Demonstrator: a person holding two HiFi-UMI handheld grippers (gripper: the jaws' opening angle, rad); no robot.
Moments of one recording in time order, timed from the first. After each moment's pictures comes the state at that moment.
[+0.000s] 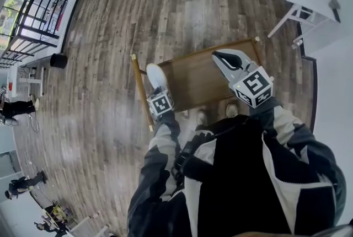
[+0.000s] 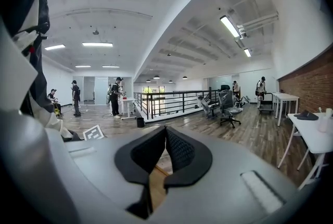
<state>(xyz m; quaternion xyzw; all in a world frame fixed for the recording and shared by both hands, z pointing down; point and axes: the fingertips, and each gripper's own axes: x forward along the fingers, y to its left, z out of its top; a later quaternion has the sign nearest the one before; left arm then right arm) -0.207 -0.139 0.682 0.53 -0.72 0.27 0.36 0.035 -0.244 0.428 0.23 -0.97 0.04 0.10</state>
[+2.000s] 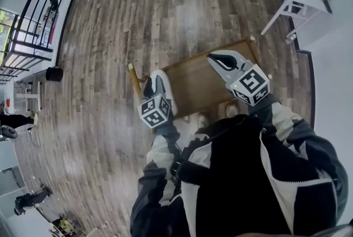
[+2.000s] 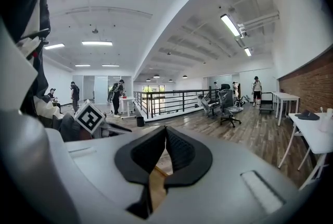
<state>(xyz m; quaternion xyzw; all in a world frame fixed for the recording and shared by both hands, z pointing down) -0.186 -0.202 0.540 0.65 -0.72 0.10 0.22 0.025 -0.250 0.433 0.23 -0.97 0.04 0.11</state>
